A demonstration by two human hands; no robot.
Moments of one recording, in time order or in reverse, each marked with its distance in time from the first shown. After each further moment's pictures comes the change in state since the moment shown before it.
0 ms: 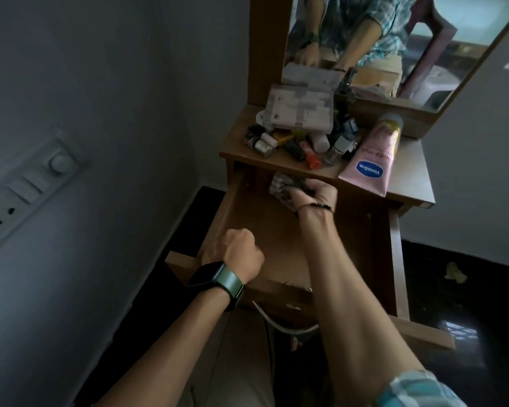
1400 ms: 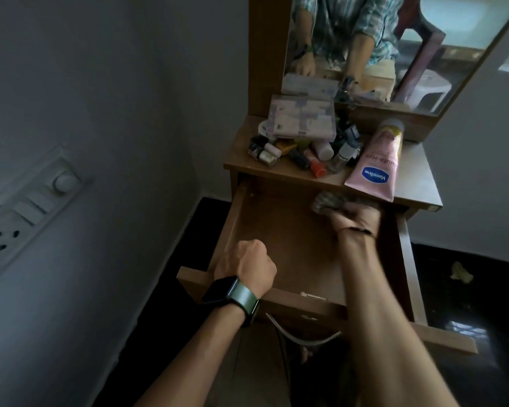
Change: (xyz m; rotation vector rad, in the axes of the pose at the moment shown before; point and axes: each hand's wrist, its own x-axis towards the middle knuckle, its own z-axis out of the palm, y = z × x) left_hand -0.003 0.003 -0.005 0.012 0.025 0.019; right_hand 0.004 -0.019 -0.020 0.635 0.339 0.232
